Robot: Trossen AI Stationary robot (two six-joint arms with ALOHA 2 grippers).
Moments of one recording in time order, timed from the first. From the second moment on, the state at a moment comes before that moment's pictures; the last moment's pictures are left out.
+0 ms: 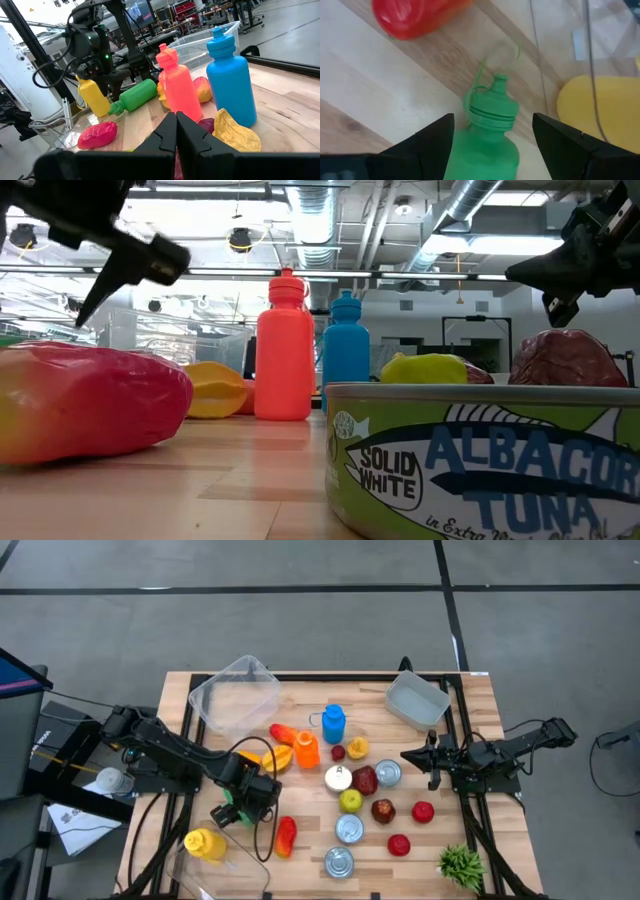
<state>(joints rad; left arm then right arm) -0.35 1.50 1.03 -0.97 0.24 0.50 0.36 0.11 0.01 0.07 0.52 0.38</state>
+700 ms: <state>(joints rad) -0.38 1.50 0.82 -0.71 0.20 0.50 0.36 0.11 0.01 0.07 0.52 0.39</state>
